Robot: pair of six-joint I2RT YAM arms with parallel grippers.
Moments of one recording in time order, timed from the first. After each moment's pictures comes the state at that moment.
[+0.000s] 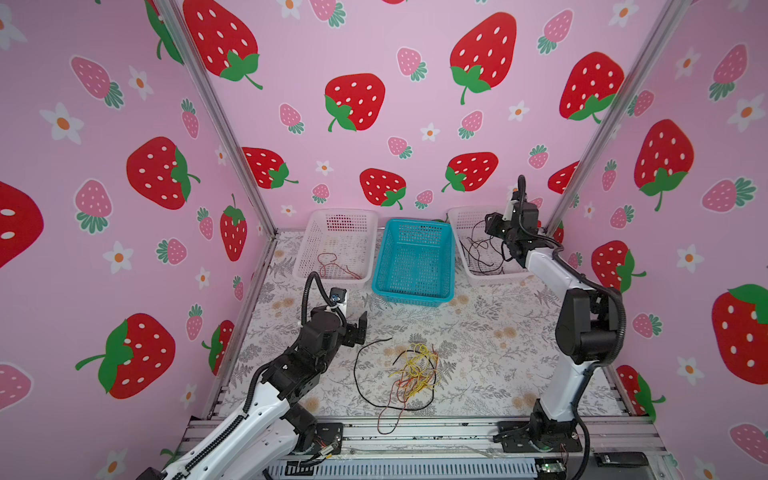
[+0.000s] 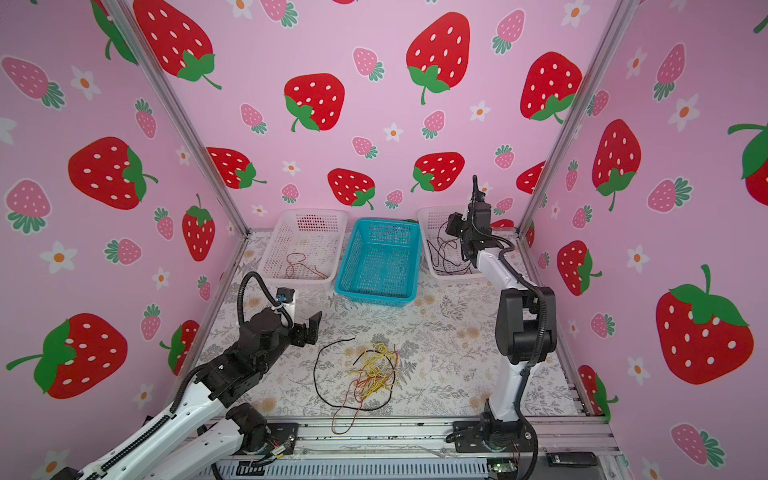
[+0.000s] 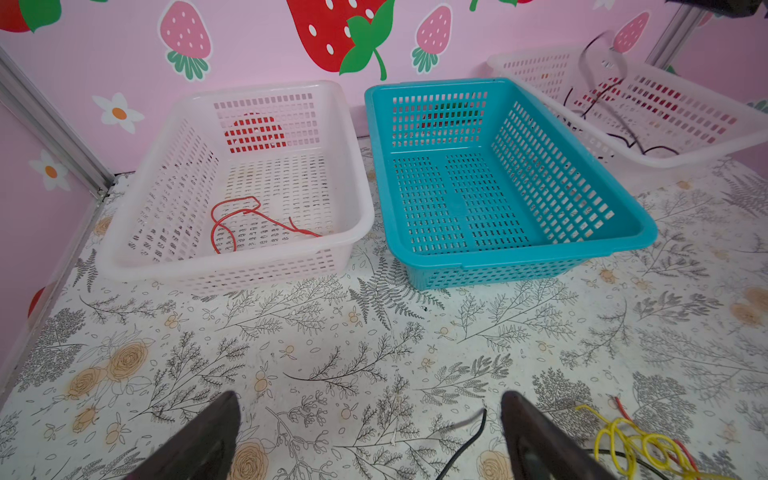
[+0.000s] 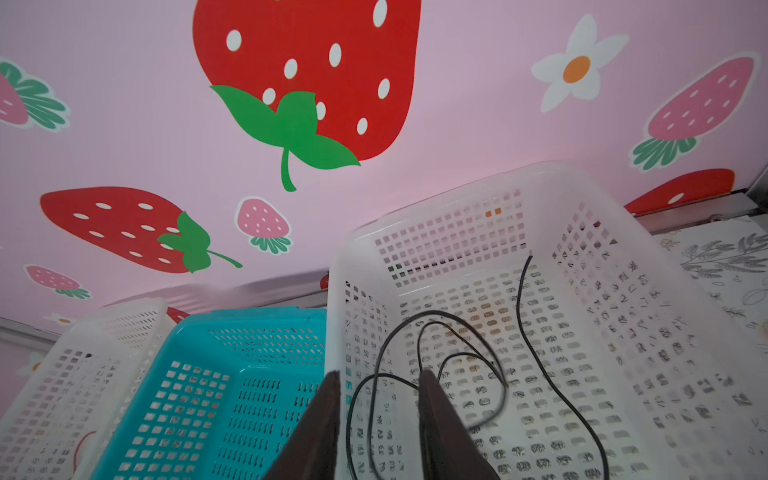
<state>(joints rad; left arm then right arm) -0.59 0.71 0.56 -0.31 -0.33 -0.13 0.19 1.90 1.56 -0.02 -0.09 0.39</state>
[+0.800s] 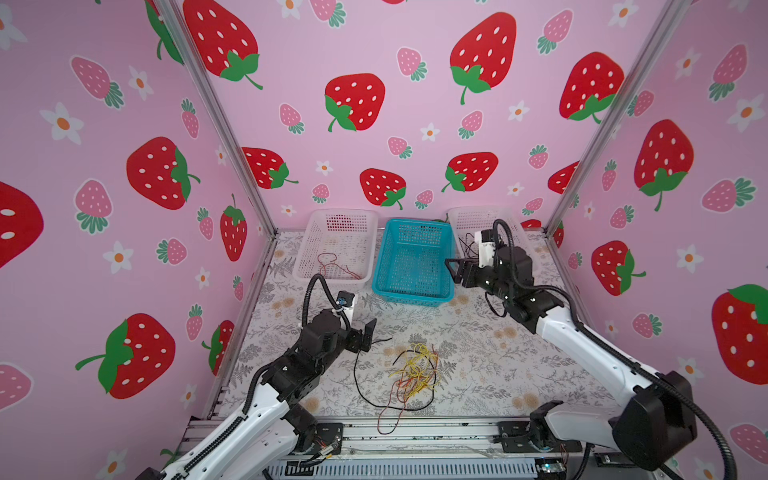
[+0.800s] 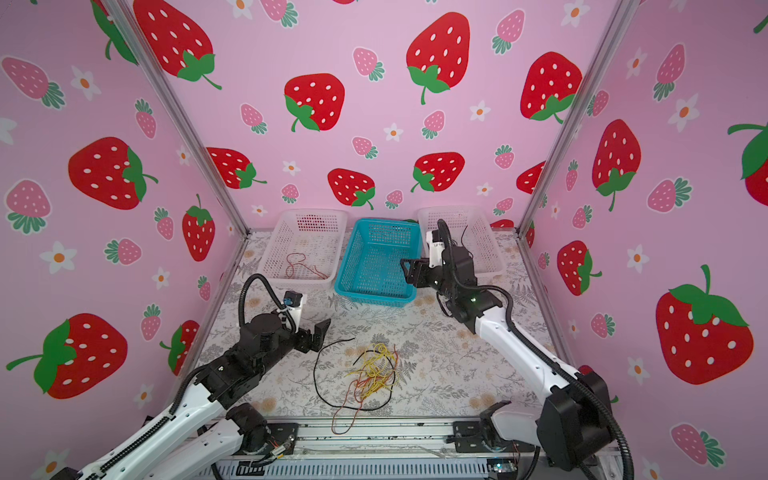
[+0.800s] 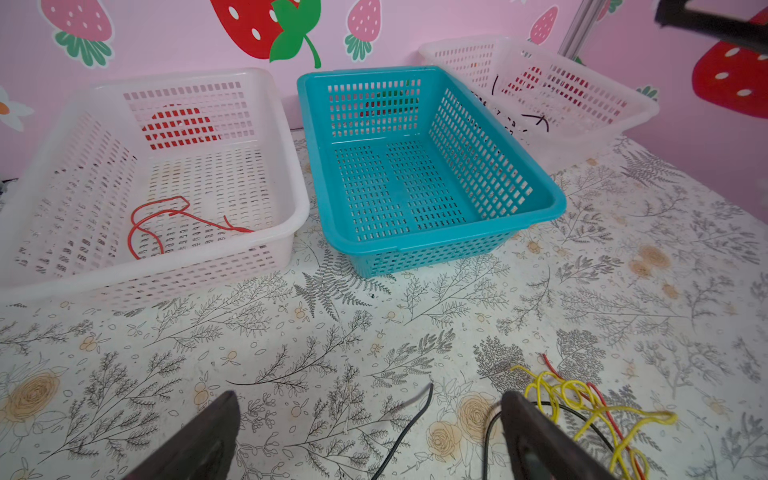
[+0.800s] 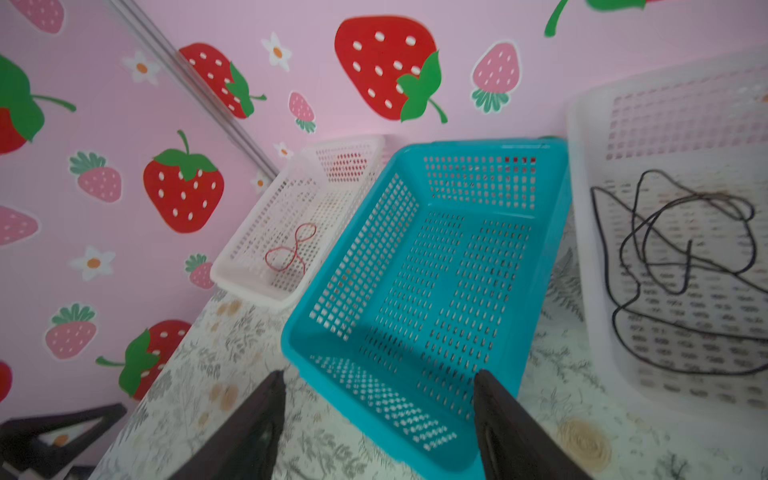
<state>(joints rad) -0.61 0.71 0.56 -0.31 -0.17 -0.11 0.59 1.22 0.90 -0.05 -0.17 0.42</state>
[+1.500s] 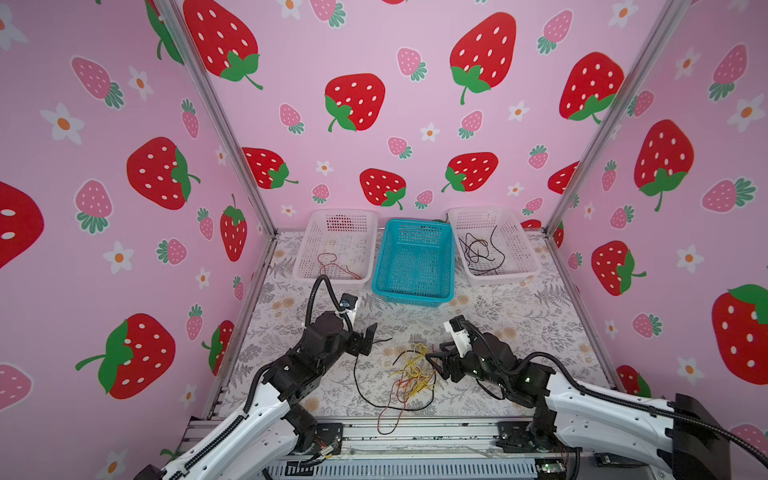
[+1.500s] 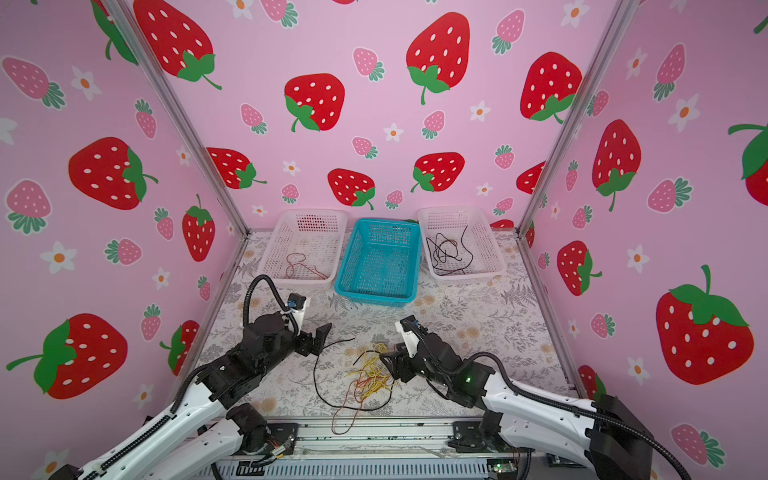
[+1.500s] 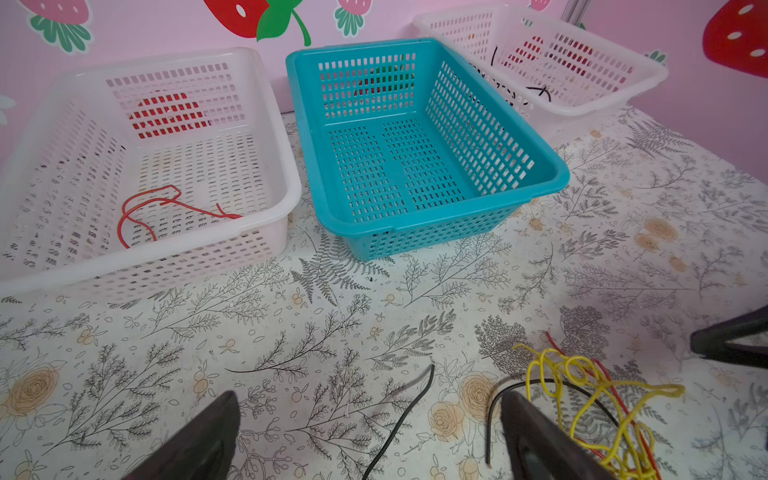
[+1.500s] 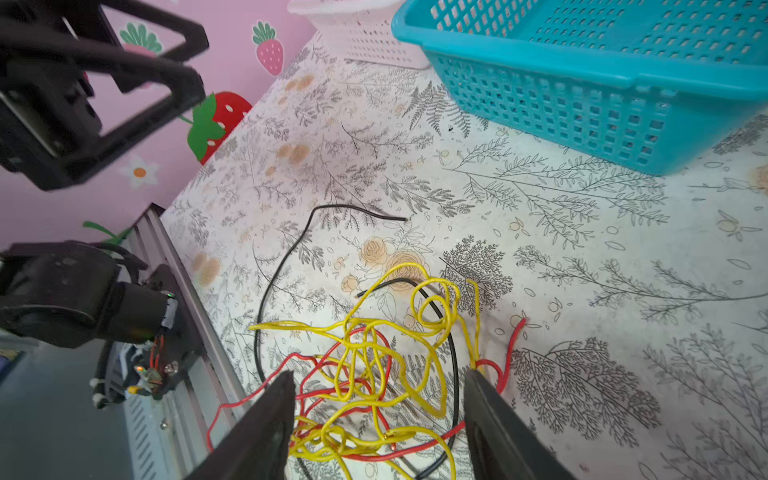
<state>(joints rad) -0.62 0.71 0.56 -0.34 -0.17 -0.10 1.11 0.97 0.39 0.06 0.02 0.47</state>
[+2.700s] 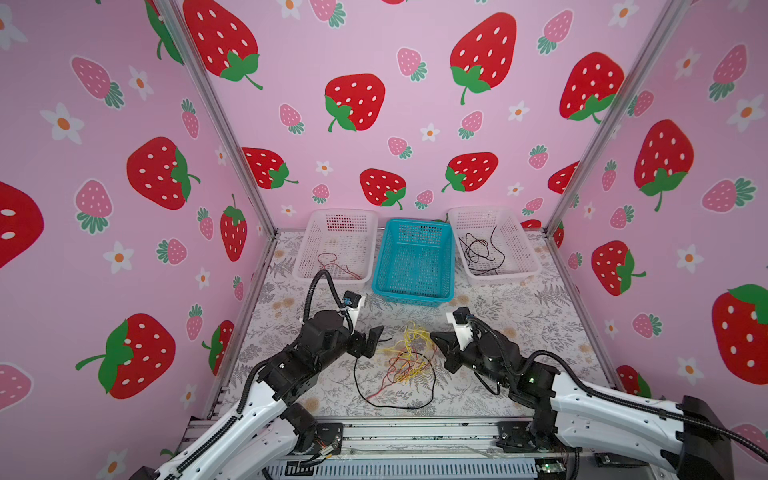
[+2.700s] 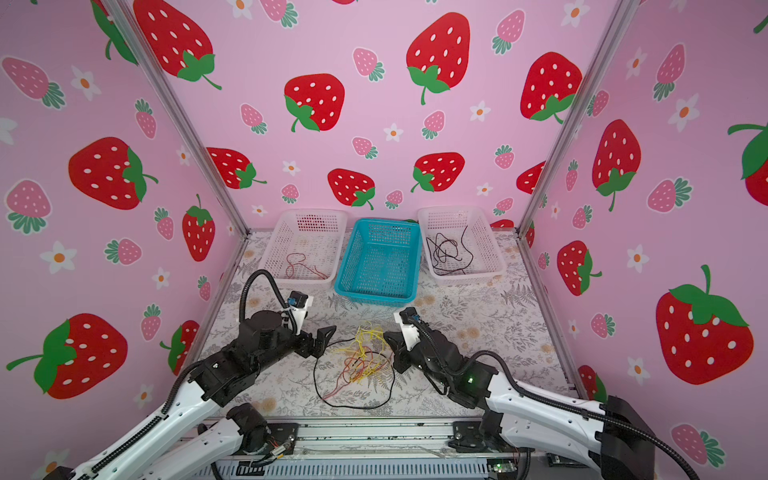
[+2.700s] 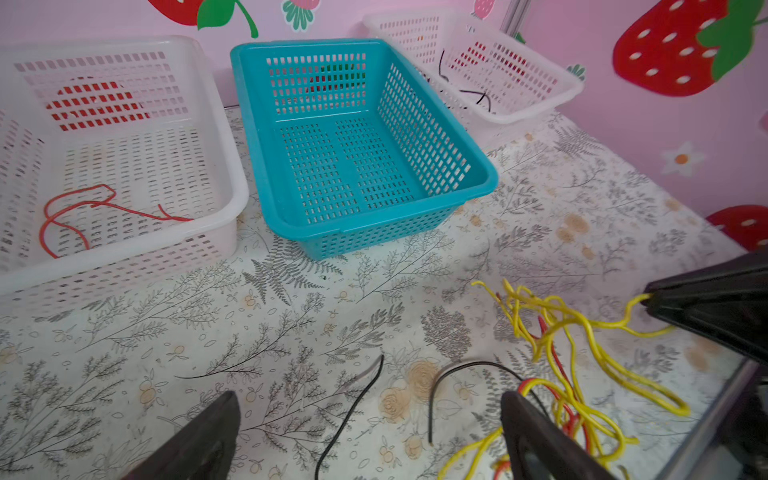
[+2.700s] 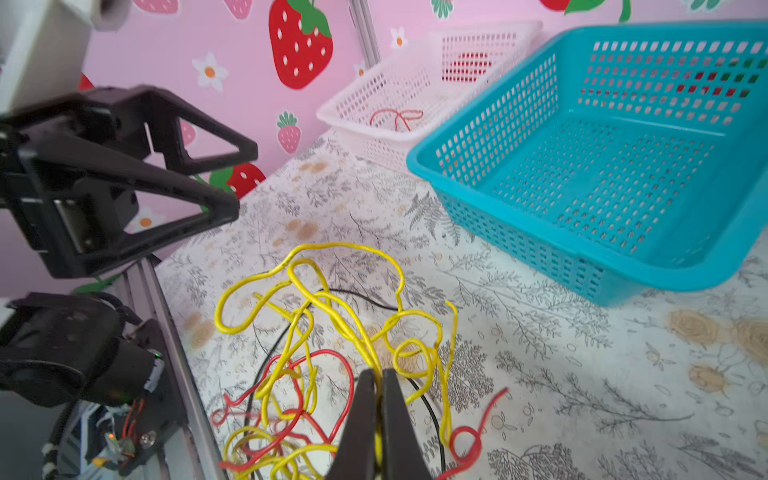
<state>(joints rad) -0.63 0.71 0.67 -0.44 -0.02 -0.18 1.14 0.87 0.46 0.15 0.15 0.36</state>
